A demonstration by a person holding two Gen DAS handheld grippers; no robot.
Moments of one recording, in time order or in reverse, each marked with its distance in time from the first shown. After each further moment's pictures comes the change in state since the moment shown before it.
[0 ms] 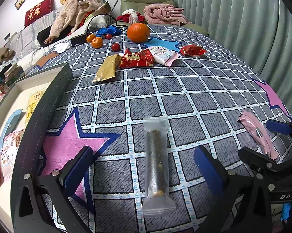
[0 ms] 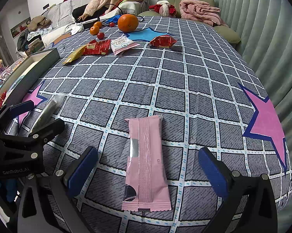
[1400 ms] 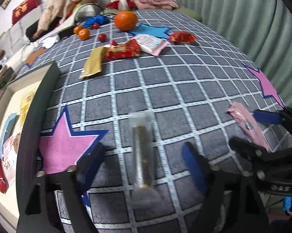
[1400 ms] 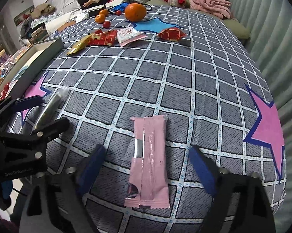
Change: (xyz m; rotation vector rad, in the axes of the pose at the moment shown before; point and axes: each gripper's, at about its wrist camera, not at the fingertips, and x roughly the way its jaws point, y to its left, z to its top) left arm -0.003 -0.015 0.017 0.065 0.144 -0.051; right arm 0.001 0.005 0.018 -0.062 0.097 0.024
